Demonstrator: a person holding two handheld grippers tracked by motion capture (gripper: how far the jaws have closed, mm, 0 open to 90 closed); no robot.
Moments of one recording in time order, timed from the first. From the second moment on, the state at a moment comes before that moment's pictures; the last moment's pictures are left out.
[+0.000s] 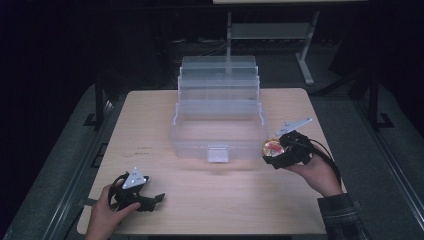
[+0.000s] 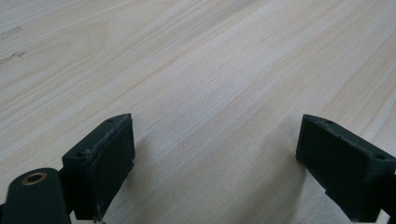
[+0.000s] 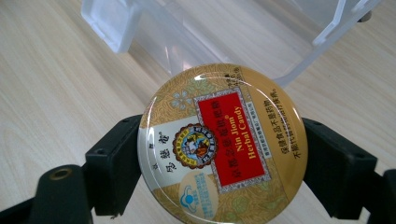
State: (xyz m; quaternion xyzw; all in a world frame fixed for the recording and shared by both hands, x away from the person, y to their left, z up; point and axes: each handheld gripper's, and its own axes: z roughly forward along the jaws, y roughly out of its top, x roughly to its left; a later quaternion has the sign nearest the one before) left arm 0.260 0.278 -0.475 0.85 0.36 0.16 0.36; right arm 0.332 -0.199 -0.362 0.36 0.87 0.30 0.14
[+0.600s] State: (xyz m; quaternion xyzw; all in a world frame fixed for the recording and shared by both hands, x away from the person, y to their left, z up) left arm 0.260 0.279 -0.475 0.85 0.36 0.16 0.36; right arm 0.348 -0.191 -0.348 0.35 0.87 0.31 0.14
